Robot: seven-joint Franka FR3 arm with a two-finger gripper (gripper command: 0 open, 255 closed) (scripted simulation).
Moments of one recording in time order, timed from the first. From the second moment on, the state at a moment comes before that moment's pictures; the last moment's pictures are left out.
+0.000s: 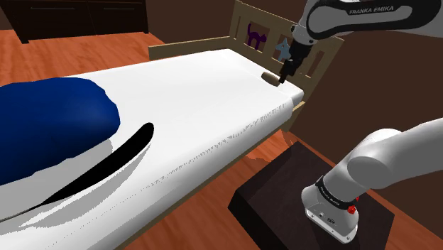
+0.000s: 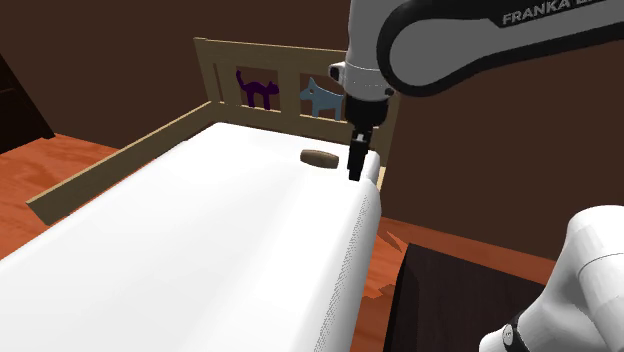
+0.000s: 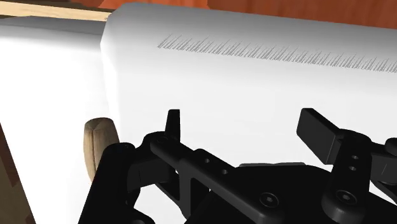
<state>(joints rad) -0.05 -0.45 -0.16 -2.36 -0.13 1.96 -0.27</state>
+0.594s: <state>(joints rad) -0.07 -0.14 -0.26 -2.18 -0.10 2.12 -0.44</state>
